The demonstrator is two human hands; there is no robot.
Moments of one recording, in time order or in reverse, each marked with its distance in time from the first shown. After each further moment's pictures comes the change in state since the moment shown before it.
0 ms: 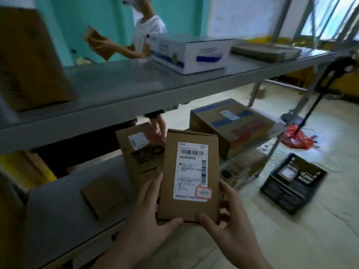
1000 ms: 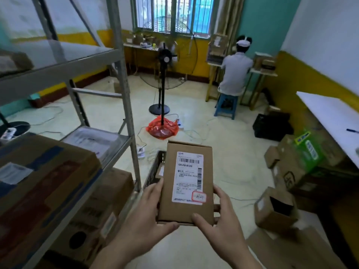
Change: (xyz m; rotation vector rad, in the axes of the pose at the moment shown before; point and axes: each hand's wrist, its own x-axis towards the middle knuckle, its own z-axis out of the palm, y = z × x) left_hand 0.346 0.303 0.559 -0.082 -0.698 0.461; right_hand 0.085 0.244 -0.558 -0.182 0.722 0.356
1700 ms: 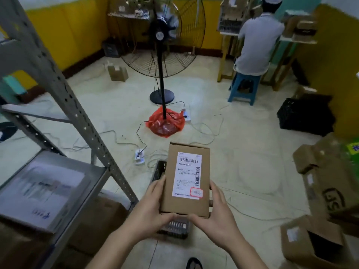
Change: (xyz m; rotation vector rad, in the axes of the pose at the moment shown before) left_hand 0.409 -0.110 0.011 0.015 -0.125 -0.151; right_hand 0.403 0.126 0.034 -0.038 -0.189 0.131
